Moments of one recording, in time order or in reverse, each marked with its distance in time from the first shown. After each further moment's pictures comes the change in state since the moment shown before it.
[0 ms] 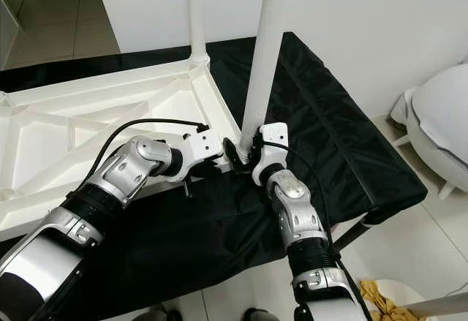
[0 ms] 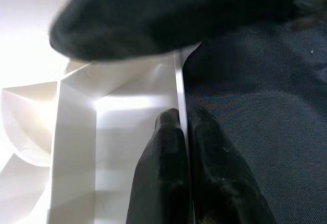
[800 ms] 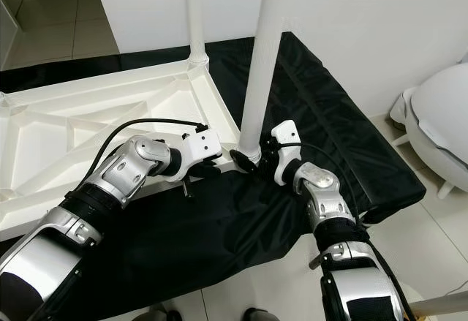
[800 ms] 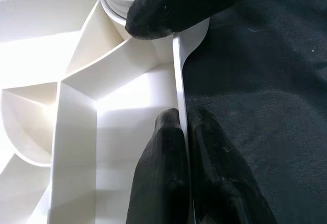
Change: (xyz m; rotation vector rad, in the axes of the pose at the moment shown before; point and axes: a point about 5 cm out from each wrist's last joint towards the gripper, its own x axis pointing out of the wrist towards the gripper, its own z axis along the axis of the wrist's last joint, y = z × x) left arm -0.001 0.000 -0.001 0.005 0.003 -0.006; right arm -0.002 -0.036 -0.004 -0.133 0.068 0.292
